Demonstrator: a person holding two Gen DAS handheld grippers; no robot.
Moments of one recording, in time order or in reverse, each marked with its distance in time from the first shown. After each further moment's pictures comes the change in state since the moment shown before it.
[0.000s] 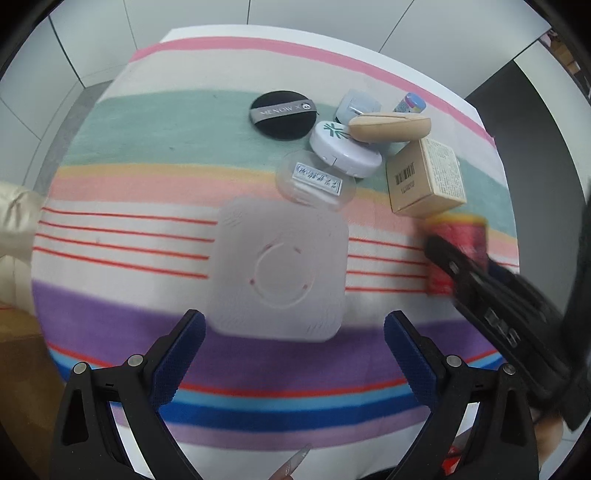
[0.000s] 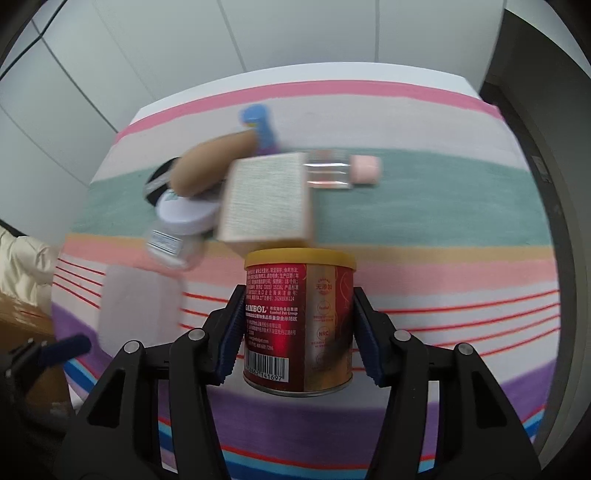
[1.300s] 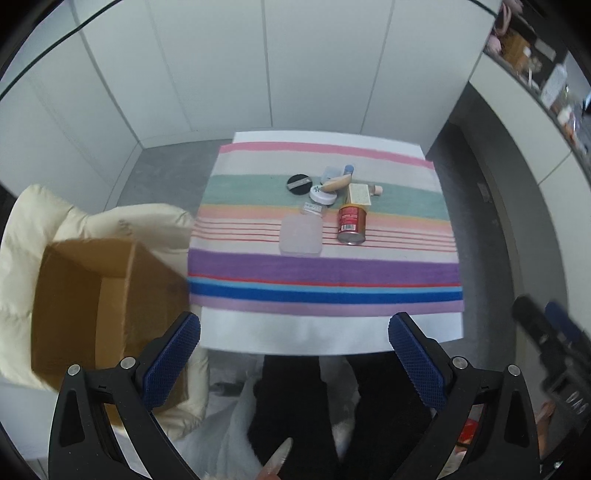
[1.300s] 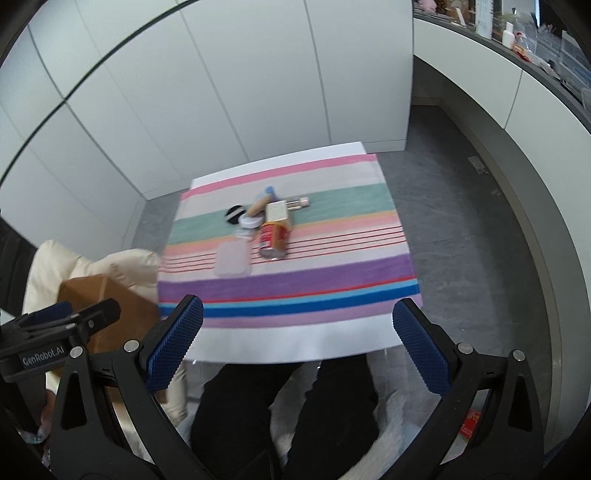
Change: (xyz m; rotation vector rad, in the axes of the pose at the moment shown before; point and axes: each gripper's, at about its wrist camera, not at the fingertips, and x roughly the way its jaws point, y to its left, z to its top) left arm -0.287 -0.050 -0.139 0.074 -0.214 0.194; right arm -0.345 0.009 -0.101 0.126 -0.201 -0.035
